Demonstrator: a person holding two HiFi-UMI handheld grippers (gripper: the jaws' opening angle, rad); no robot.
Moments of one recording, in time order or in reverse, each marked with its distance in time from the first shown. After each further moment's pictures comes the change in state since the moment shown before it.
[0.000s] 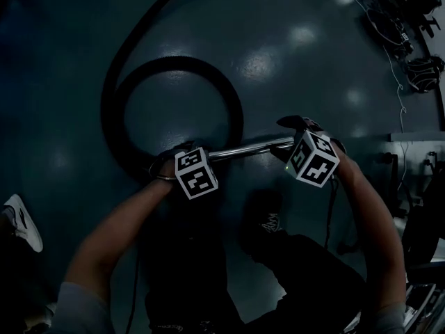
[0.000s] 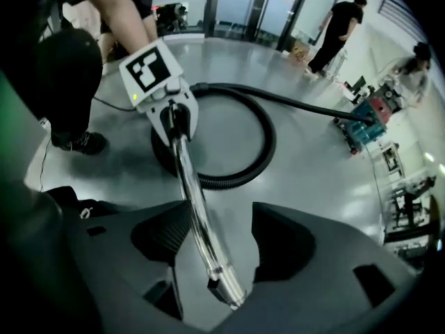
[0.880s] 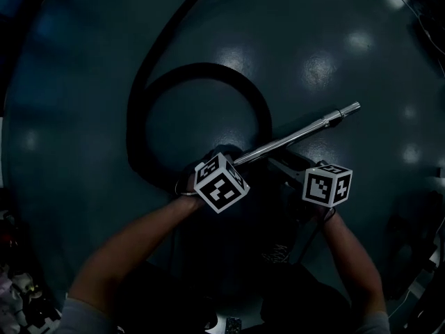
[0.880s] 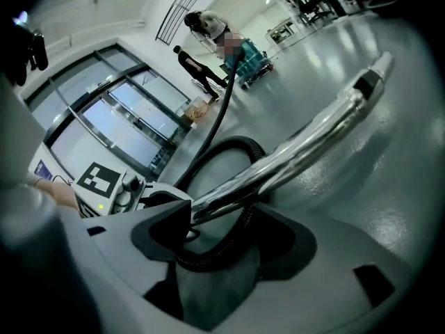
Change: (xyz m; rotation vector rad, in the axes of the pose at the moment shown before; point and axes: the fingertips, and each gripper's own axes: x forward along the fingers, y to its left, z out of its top) left arm 0.015 0.080 0.049 -0.330 0.003 0.117; right arm 0.088 -0.039 0.017 1.253 -0.706 0.395
